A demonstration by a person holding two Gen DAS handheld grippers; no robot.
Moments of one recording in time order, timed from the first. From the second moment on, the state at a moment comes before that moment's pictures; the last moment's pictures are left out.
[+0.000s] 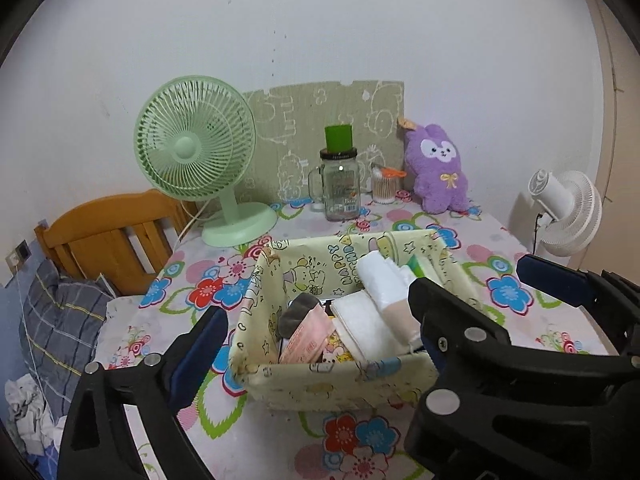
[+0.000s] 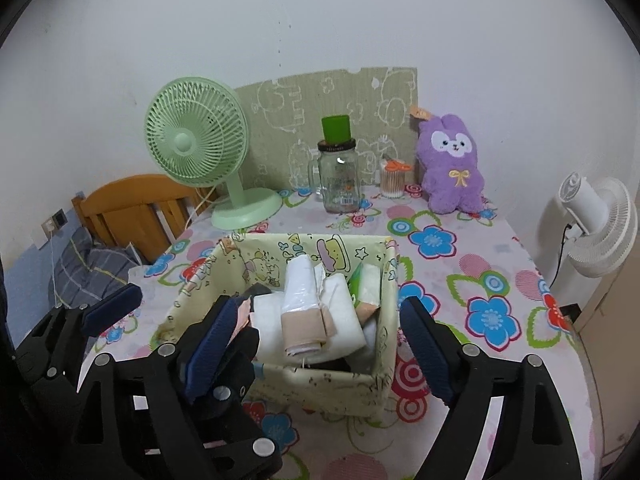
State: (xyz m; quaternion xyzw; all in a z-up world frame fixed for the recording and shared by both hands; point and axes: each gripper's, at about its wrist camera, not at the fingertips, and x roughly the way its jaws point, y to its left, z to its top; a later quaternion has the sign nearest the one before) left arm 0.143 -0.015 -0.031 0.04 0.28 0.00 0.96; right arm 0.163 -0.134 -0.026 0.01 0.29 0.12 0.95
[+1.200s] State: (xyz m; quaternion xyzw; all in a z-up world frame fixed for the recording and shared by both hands) left arm 0.015 0.011 0.025 0.00 0.20 0.01 0.98; right arm 0.020 -0.189 0.035 0.01 0.19 0.04 0.98
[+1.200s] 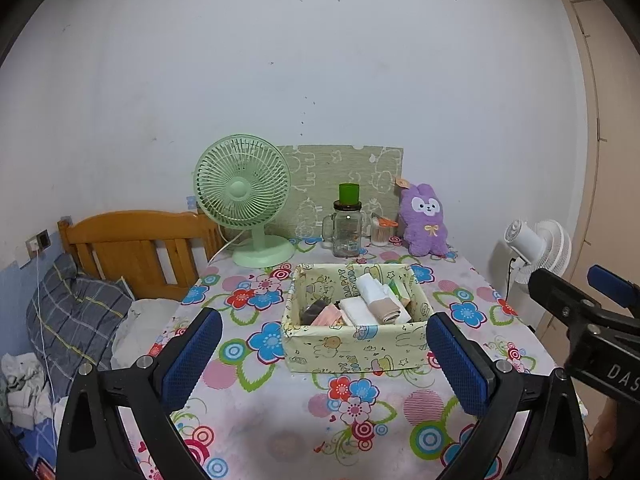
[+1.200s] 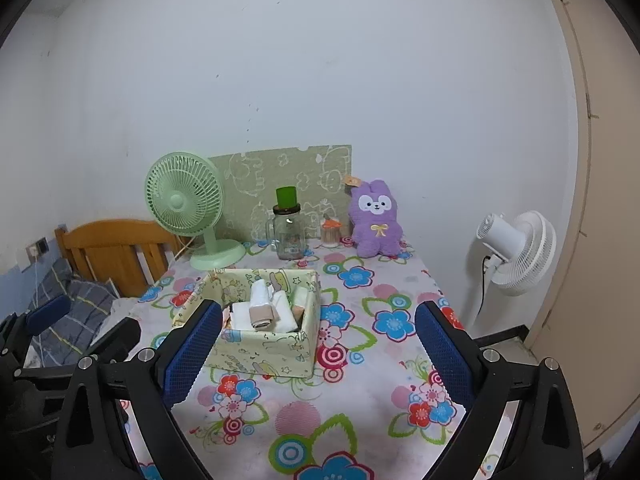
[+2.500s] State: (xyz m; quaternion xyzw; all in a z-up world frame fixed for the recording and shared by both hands) left arm 0.018 0.015 0.030 -0.02 0.20 0.01 0.98; right arm 0.021 -0.192 0.031 0.01 0.19 0.04 0.98
